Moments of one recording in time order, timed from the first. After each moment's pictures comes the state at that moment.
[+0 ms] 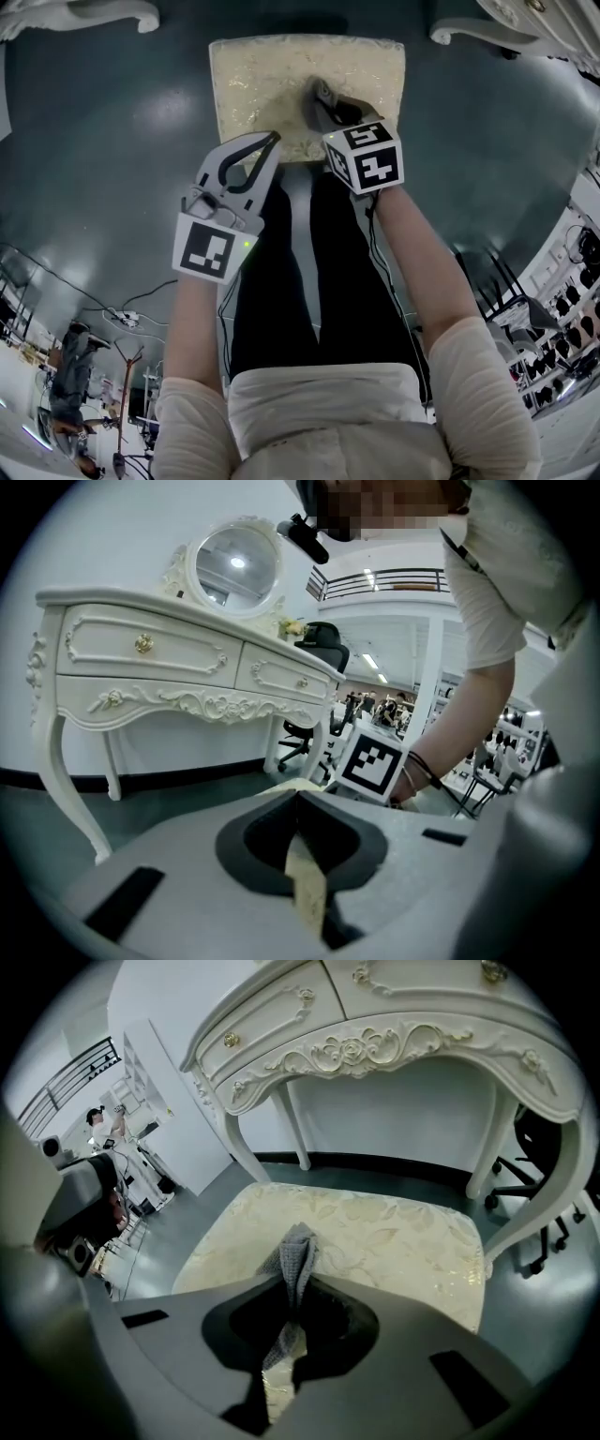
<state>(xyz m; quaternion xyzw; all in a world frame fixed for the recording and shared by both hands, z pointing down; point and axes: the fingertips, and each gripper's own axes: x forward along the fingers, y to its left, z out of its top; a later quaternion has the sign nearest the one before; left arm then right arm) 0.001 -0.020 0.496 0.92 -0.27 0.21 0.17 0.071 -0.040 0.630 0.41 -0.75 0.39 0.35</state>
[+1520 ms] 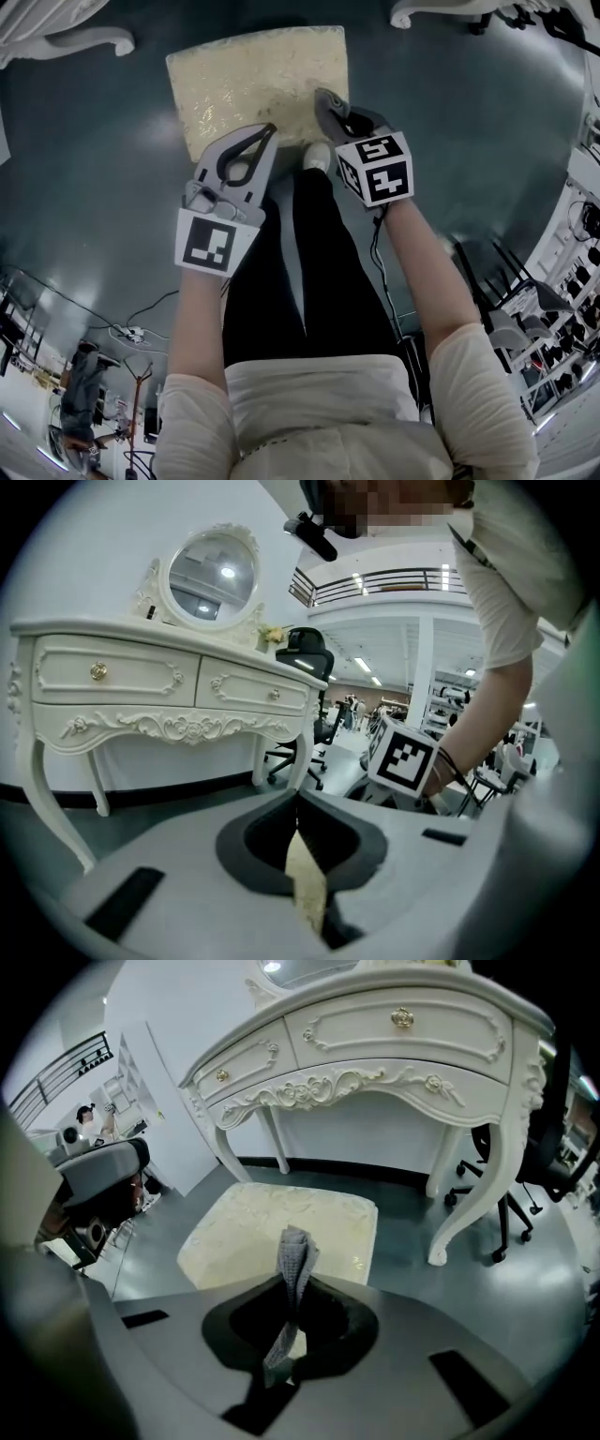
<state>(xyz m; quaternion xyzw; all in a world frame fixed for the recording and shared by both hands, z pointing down) 0.080 0.012 0.455 0.93 -0.27 0.19 0.15 0.176 0.023 0.576 0.45 -0.73 0.37 0.35</state>
